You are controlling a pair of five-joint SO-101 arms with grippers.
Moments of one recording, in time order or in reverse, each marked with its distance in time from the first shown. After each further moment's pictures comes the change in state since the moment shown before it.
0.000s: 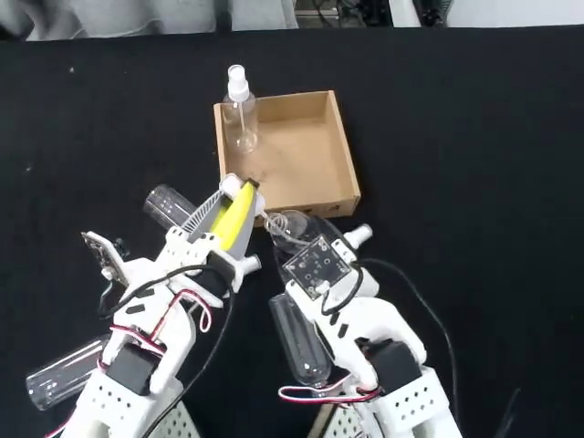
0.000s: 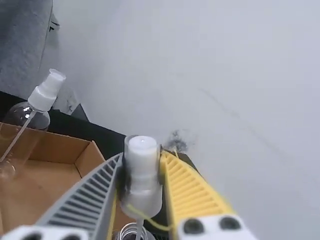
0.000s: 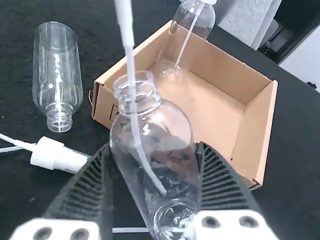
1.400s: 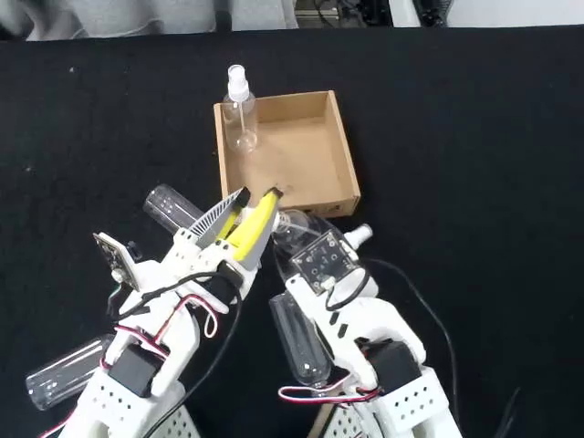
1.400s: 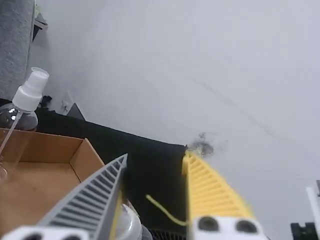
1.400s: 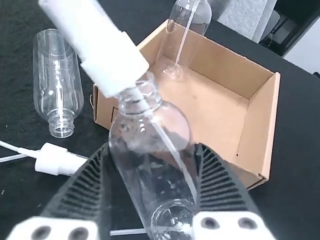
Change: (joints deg) left arm 3.0 0.0 0.3 0.2 -3.9; right arm 0.0 0.0 0.4 0.0 -6.2
